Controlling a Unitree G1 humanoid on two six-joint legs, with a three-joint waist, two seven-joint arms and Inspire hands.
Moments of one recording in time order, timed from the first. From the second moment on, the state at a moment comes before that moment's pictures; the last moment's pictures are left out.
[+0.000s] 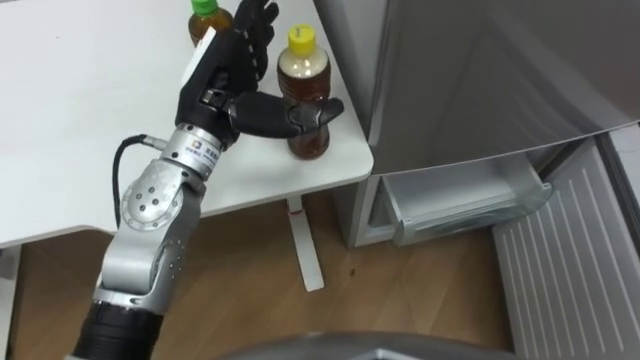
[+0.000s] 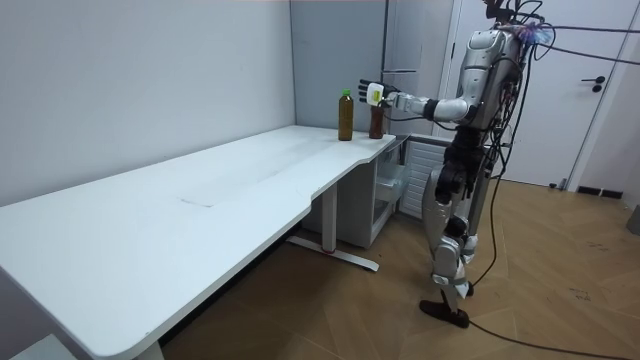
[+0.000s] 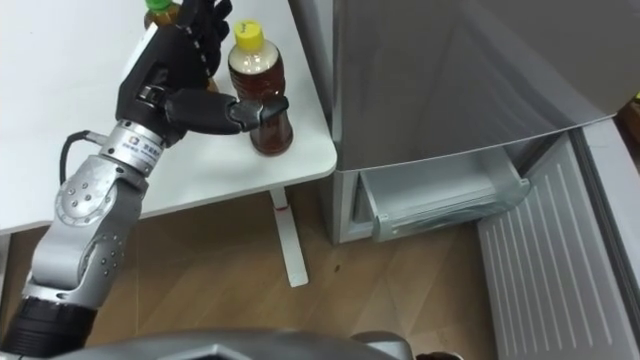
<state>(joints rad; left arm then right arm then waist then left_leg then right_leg) 0.06 0.24 -0.14 -0.10 -0.32 -0.04 -0.19 0.10 -0.24 0.13 1.32 -0.31 0.03 0.15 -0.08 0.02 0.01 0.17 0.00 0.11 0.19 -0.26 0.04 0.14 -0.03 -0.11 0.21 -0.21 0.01</state>
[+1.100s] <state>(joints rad) 0.08 0.27 -0.17 -0.02 -0.22 0.02 -0.28 0.10 -0.24 0.13 1.27 -0.32 0.04 0.19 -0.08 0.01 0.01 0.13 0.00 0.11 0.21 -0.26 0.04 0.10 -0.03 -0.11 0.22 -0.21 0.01</state>
